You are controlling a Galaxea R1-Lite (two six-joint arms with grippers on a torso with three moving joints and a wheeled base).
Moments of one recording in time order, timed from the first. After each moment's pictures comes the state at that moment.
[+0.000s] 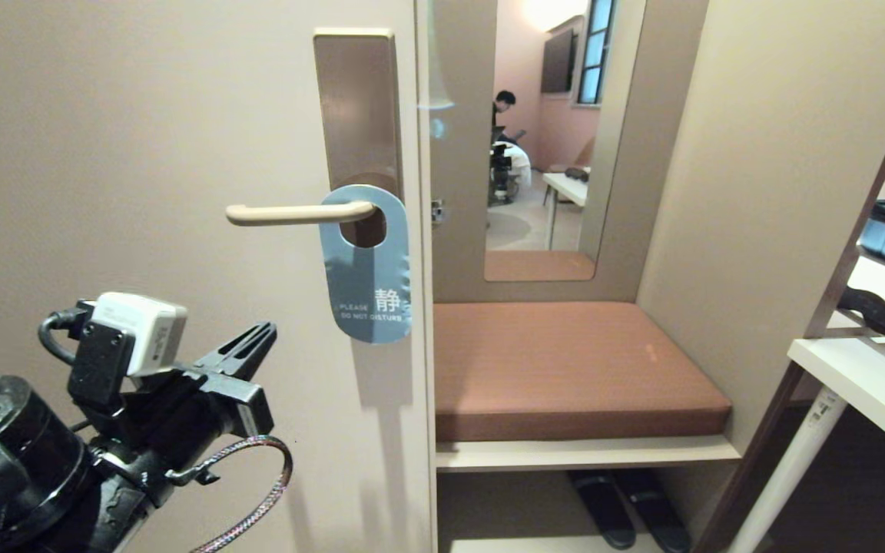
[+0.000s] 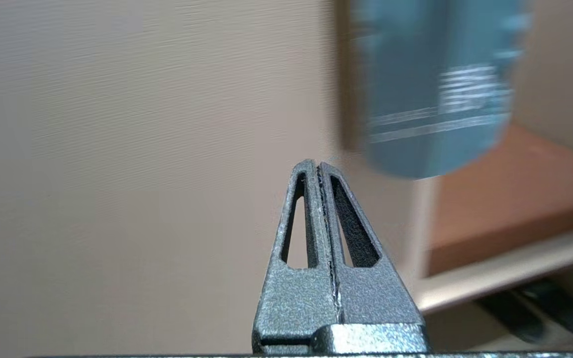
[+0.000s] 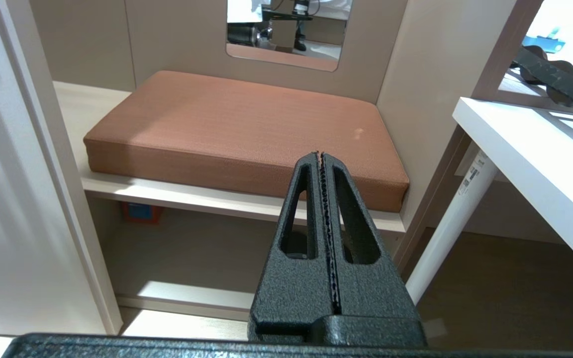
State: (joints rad) left arm -0.54 1.53 -0.17 -1.41 0.28 0.11; right arm 0.01 0.00 0.00 0.01 0.03 -0.09
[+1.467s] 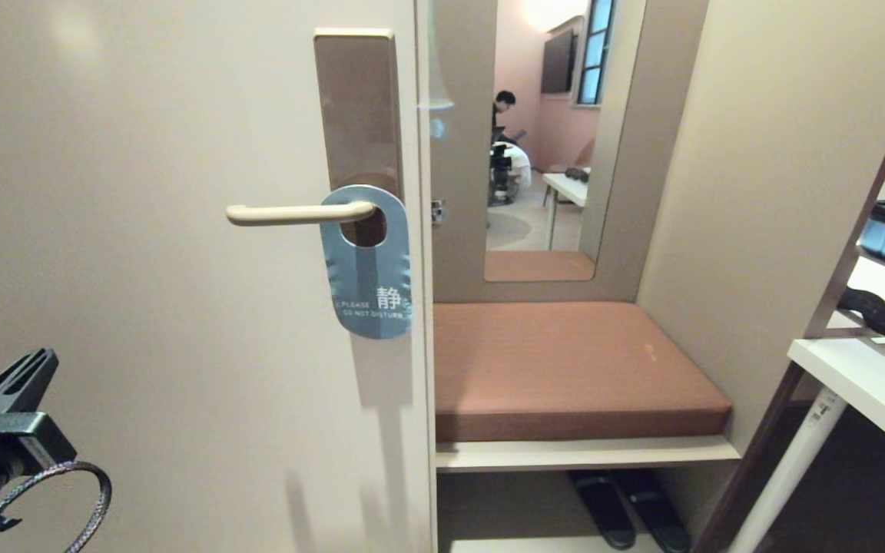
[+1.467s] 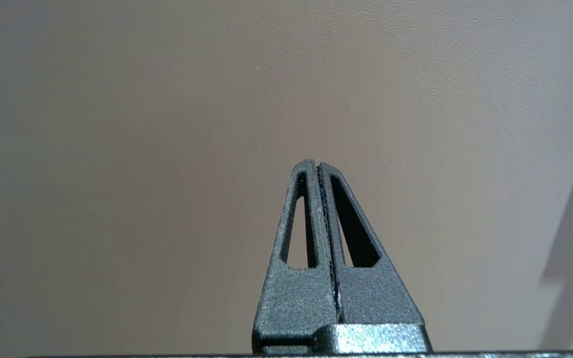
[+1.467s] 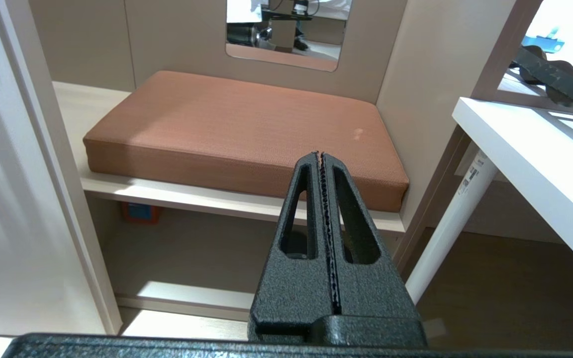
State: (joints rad) left arm -0.12 1.15 0.00 -1.25 0.27 0.16; right arm 0.01 0.00 0.00 0.01 0.03 -0.09
